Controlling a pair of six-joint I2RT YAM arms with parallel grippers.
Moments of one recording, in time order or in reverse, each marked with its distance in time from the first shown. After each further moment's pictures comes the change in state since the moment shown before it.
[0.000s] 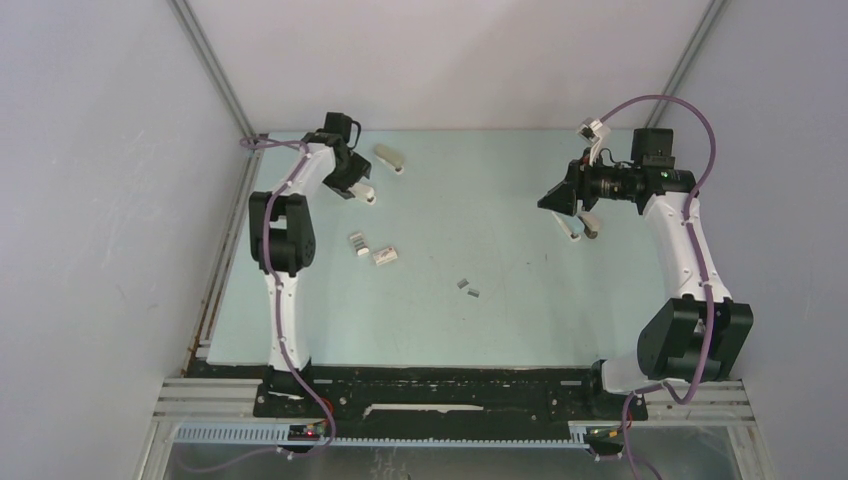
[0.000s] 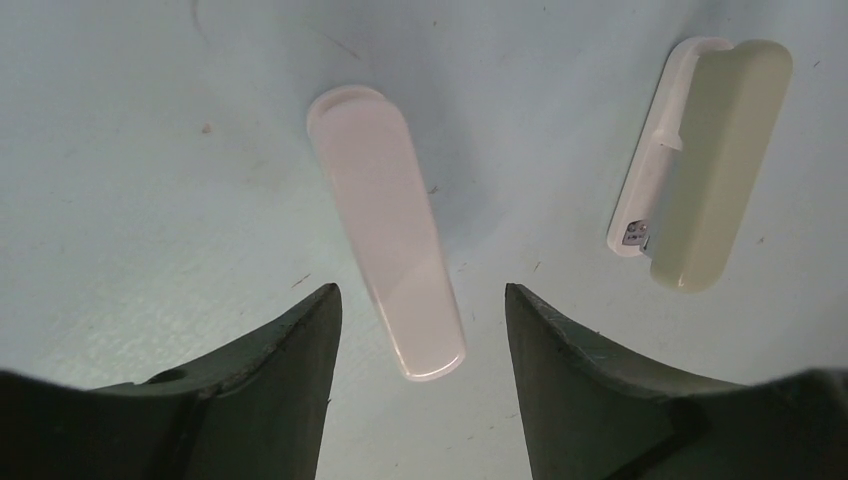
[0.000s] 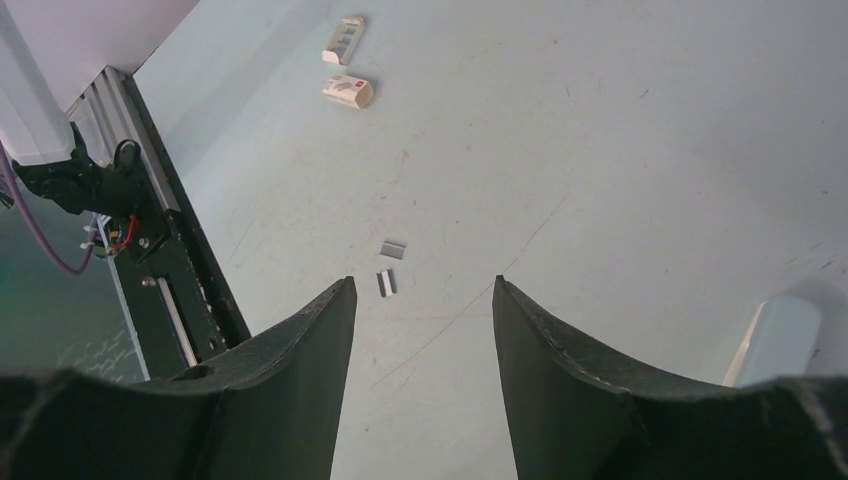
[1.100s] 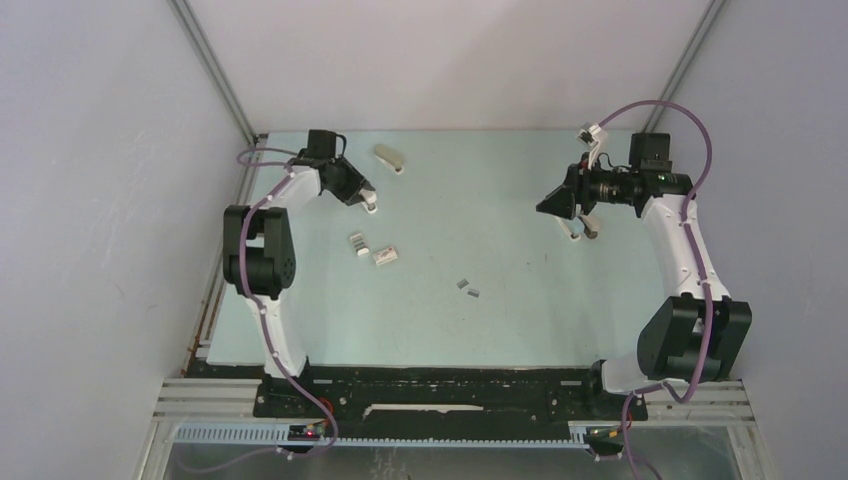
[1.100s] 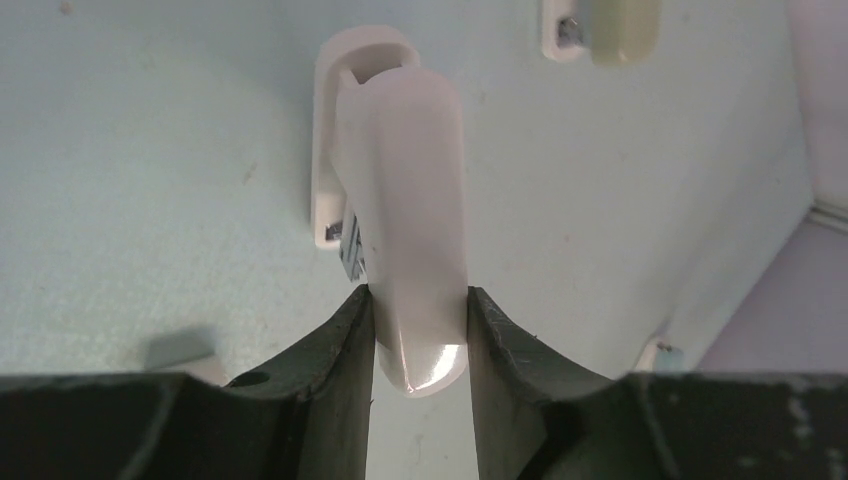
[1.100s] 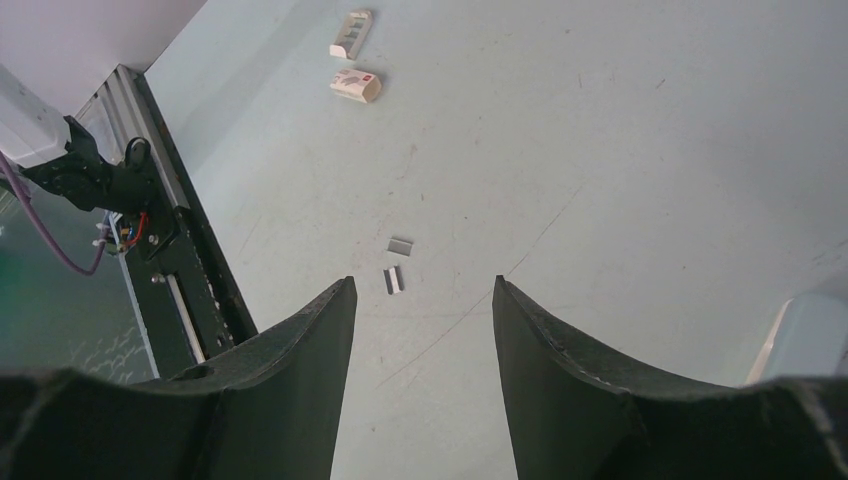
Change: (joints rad) left arm 0.031 -0.244 -0.412 0.319 0.306 0.165; right arm -0.003 0.000 -0.039 0.018 -0.019 0.005
